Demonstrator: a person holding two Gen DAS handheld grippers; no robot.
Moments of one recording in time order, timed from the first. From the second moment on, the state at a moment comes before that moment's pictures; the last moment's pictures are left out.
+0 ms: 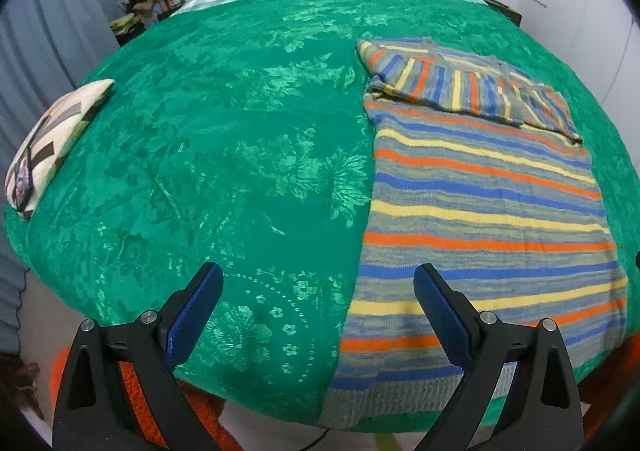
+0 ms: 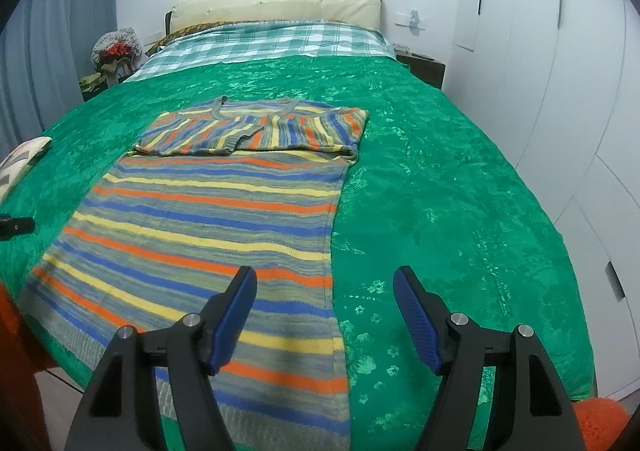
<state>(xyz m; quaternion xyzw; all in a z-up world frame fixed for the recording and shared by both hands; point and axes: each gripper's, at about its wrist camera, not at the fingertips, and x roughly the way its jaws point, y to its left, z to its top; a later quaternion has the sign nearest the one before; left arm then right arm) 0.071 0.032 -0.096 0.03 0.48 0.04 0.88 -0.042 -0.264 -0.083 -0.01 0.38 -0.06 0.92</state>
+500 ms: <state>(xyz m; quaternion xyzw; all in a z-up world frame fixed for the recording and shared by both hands) 0.056 0.065 -0.139 -0.01 0.50 0.03 0.86 -0.044 -0.263 -0.090 -0.02 0.39 -0.05 0.92</state>
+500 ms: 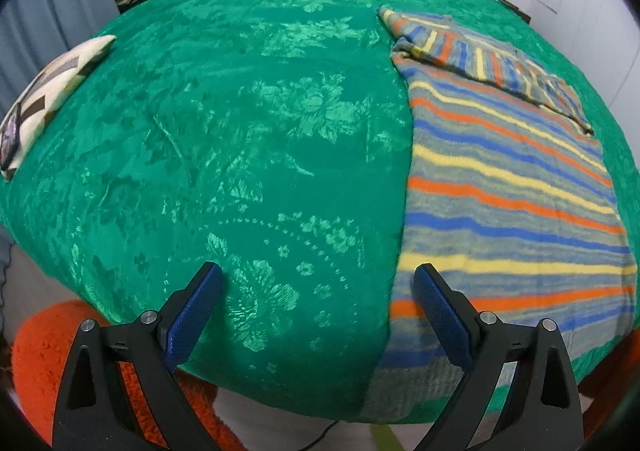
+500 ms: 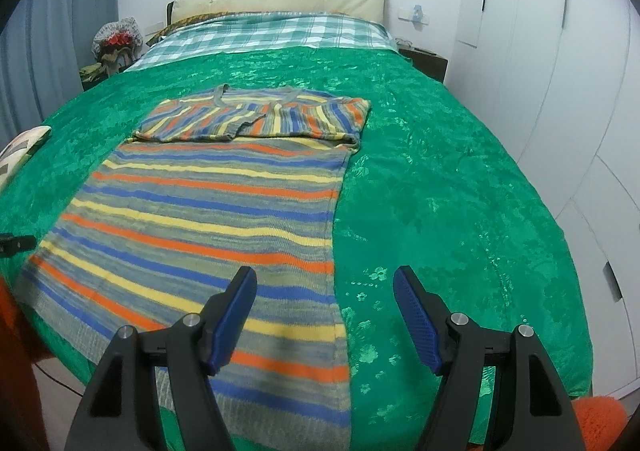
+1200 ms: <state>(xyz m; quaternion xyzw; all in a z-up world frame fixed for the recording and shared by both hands) 0.047 0.055 -0.144 -0.01 0.52 -0.05 0.86 -0.040 -0.308 -0.079 0.08 0.43 -0.05 0.90</state>
